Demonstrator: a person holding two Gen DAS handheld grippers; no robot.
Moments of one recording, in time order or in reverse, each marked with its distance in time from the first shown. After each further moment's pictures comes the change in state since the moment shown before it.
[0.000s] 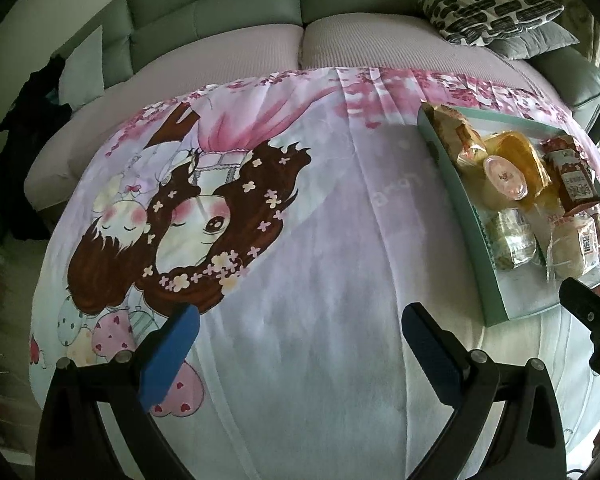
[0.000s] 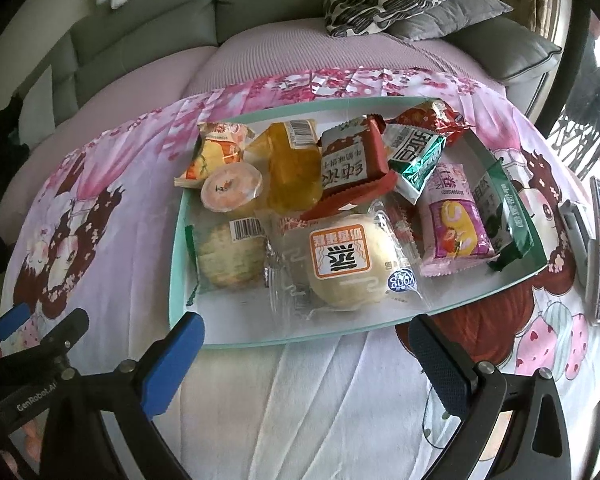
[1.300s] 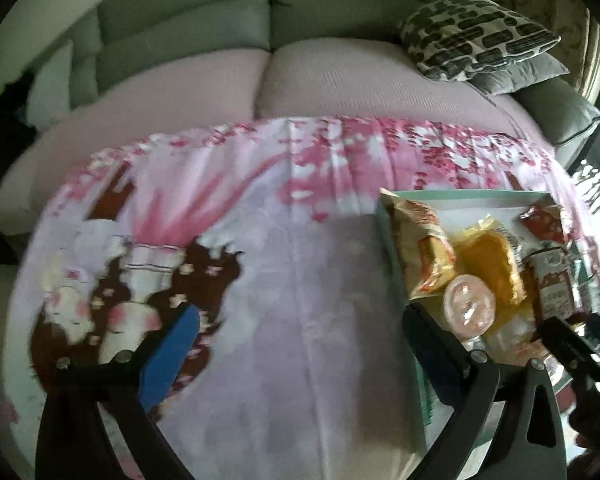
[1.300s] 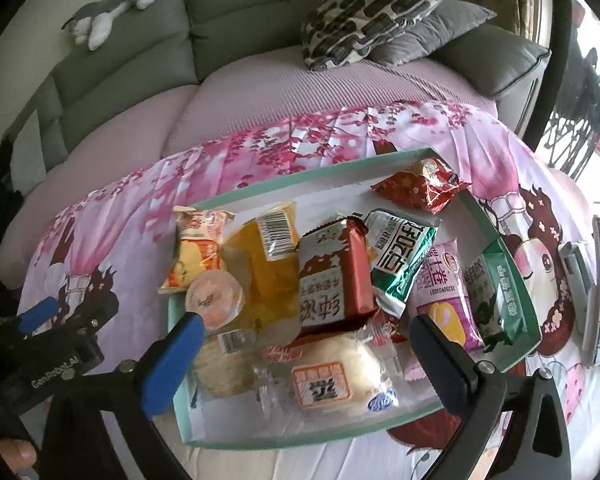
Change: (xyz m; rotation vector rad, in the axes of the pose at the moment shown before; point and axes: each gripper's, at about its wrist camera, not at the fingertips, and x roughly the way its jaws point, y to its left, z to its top) left arm 0.017 -0.035 0.089 0.004 -0.080 -0.086; right arm -0.001 -0.014 0.063 0.086 -0.086 0.006
